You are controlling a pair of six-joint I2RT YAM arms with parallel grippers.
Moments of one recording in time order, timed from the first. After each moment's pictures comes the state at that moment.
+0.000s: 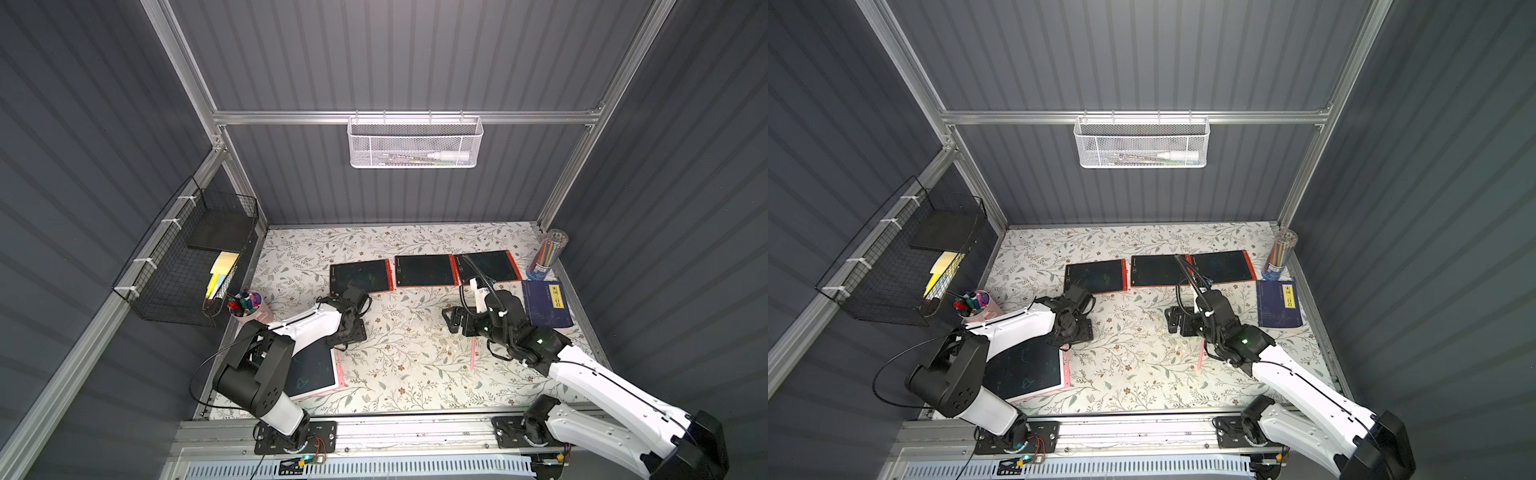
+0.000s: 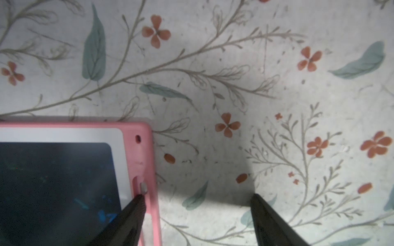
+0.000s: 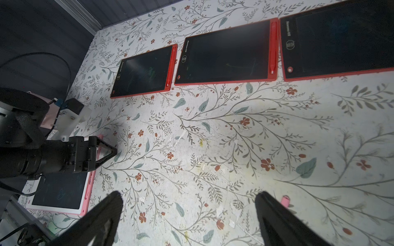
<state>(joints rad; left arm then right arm) -0.53 1.58 0.86 -0.68 -0.14 -0.70 0.64 0.94 0.68 -0.36 0.05 0.54</state>
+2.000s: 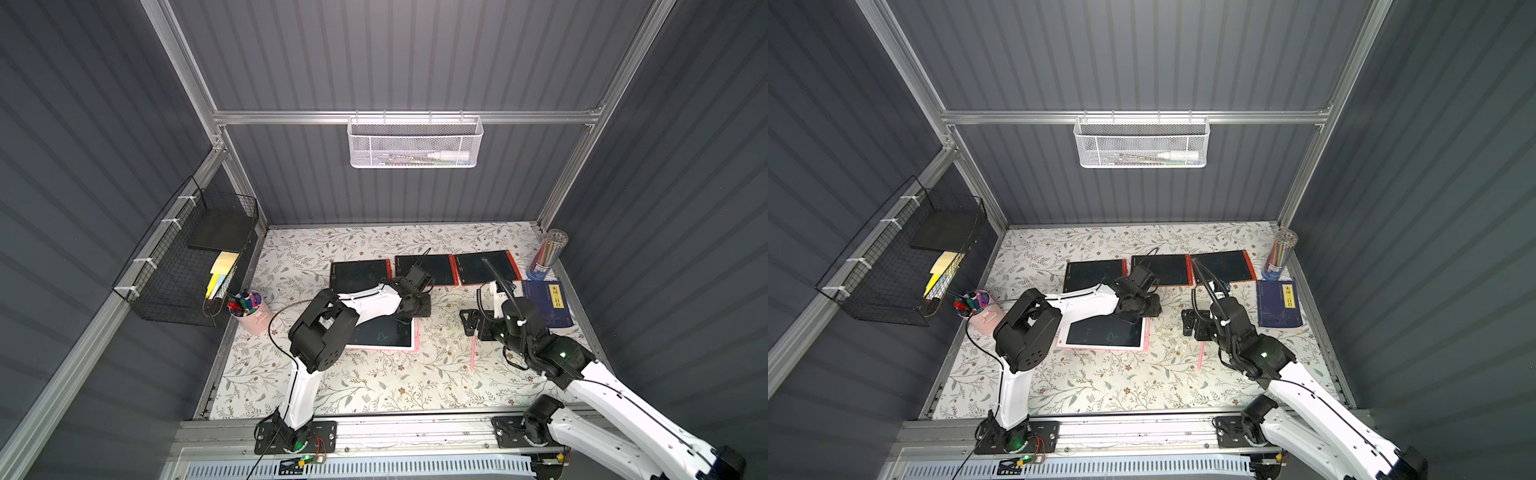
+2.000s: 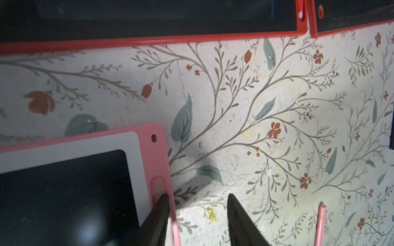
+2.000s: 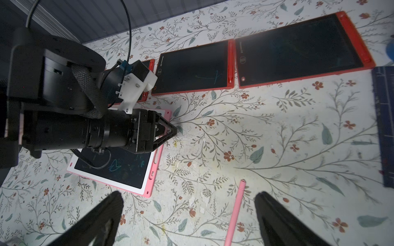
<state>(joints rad) -0.80 2.07 1.42 -0.39 0.11 -0.65 0.61 0.76 0.67 -0.53 0.18 0.53</state>
